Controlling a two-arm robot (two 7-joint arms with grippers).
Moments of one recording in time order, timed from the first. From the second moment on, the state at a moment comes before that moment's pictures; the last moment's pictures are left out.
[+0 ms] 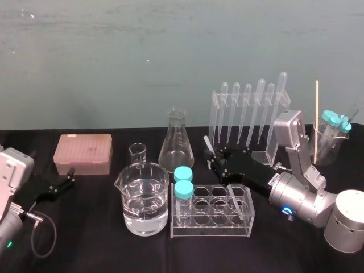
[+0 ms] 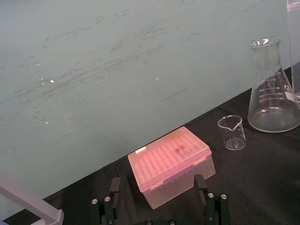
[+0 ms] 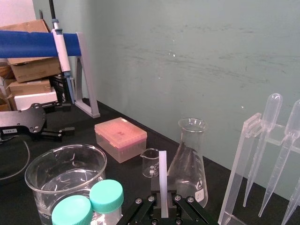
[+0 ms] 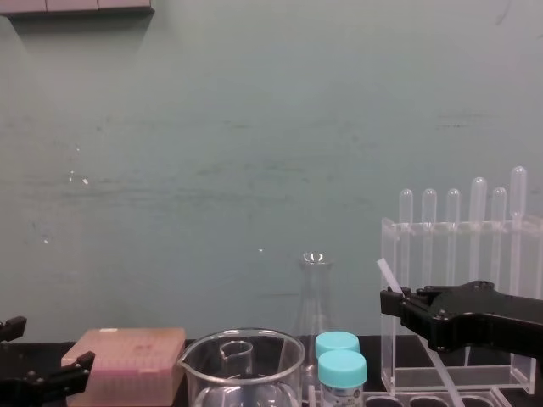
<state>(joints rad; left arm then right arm) -0.20 0.60 0.45 -1.41 -0.25 -0.12 0.03 0.36 0.46 -0.46 -1.36 0.45 -0.06 0.49</state>
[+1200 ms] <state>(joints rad) -0.20 0.60 0.45 -1.41 -0.25 -0.12 0.03 0.35 0.37 -0.29 -1.29 0.60 -0.43 0.72</state>
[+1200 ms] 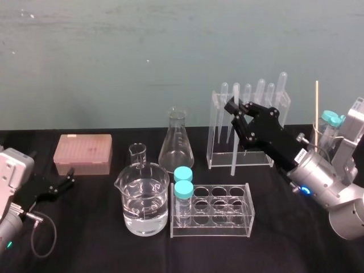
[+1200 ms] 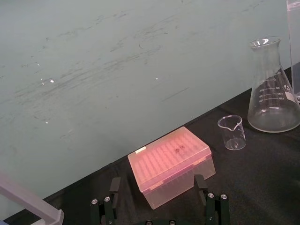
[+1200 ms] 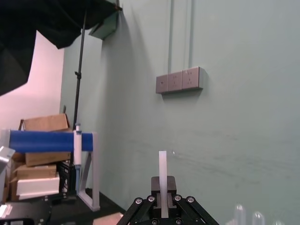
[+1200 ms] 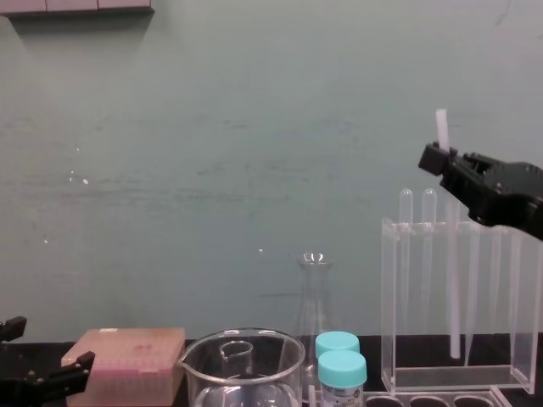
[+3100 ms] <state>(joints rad) -0.20 0.60 0.45 -1.41 -0.25 -0.12 0.03 0.35 0.38 -0.29 -1.28 0.58 -0.43 0.71</state>
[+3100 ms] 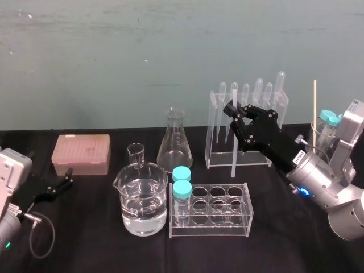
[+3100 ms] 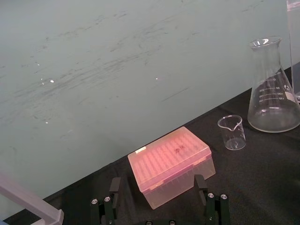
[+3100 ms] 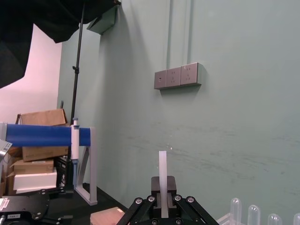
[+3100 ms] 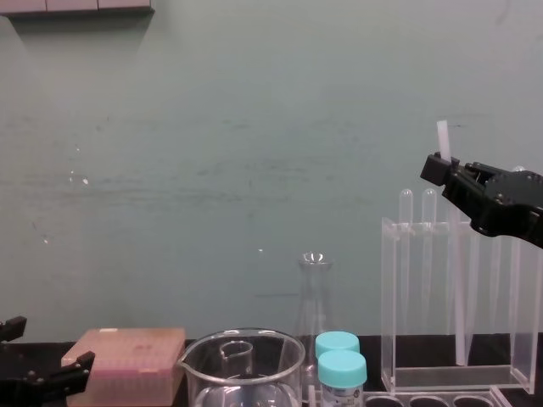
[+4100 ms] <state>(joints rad) -0.20 0.60 0.45 -1.41 -0.25 -0.12 0.03 0.35 0.38 -0.29 -1.28 0.58 -0.43 0.71</state>
